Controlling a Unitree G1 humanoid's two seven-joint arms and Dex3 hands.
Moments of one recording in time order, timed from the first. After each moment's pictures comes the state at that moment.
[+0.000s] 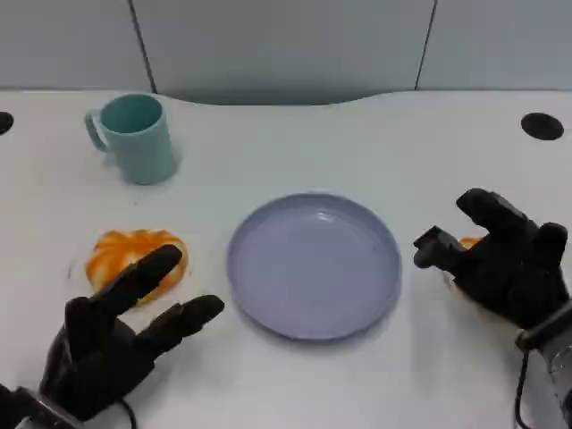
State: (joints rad) left arm -0.29 0.08 0.38 0.84 -0.59 0.03 -1.20; right arm -0.63 -0.05 -0.45 1.19 0.54 -0.07 1.30
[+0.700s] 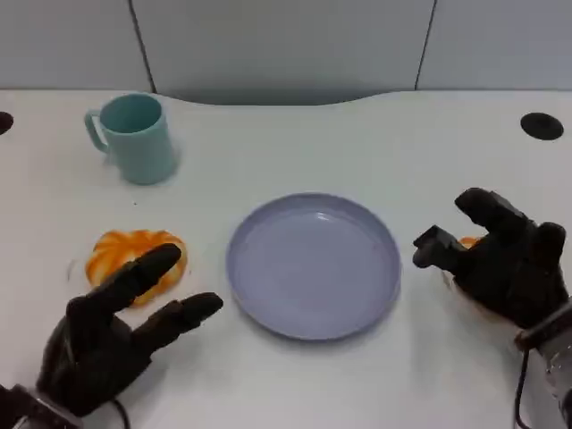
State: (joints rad) left arm -0.27 0.07 0.38 0.80 -0.56 -0.10 -1.15; right arm -0.63 -0.05 -0.45 1.19 0.53 -0.09 1.29
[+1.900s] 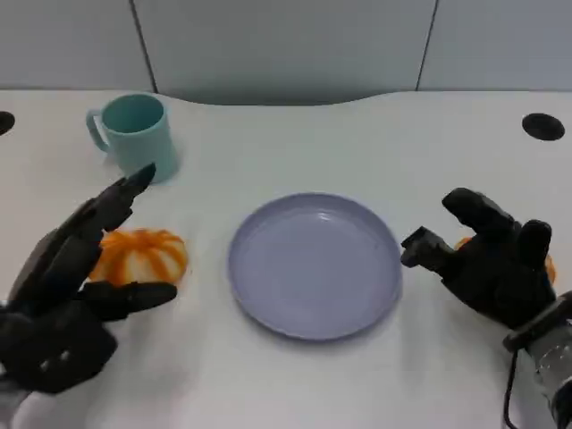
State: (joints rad) left arm -0.43 0.32 0.06 0.94 0.45 -0.85 -0.02; right arm -0.64 -0.03 -0.45 1.20 0.52 -0.07 1.27
